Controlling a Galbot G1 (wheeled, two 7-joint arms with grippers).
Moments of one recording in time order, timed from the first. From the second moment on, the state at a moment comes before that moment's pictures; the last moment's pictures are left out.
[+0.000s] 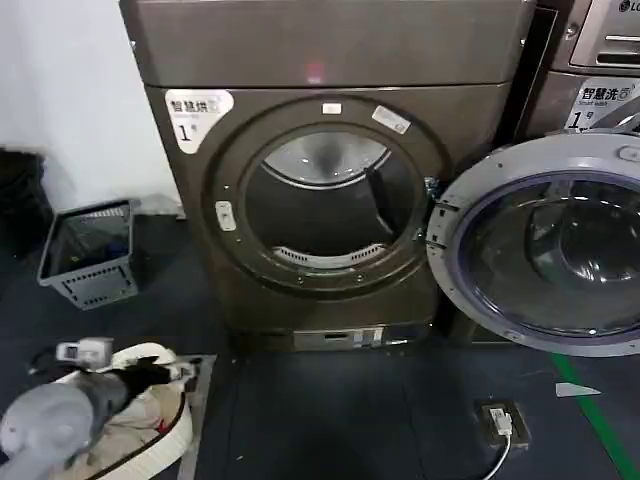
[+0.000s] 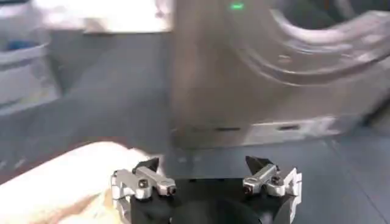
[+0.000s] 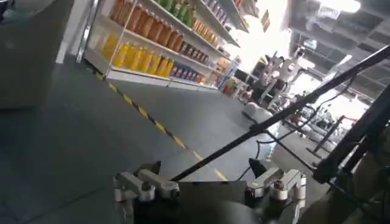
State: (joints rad) left arm 1.40 -0.60 -0.63 -2.12 -1.36 0.74 -0.49; right arm -2.03 1.54 1.83 1.81 0.41 -0.05 -0.15
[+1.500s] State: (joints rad) left arm 1.53 -0.53 -0.76 -2.02 -1.93 0.74 -0.92; right arm -2.01 1.56 1.82 1.80 0.41 -0.05 -0.13
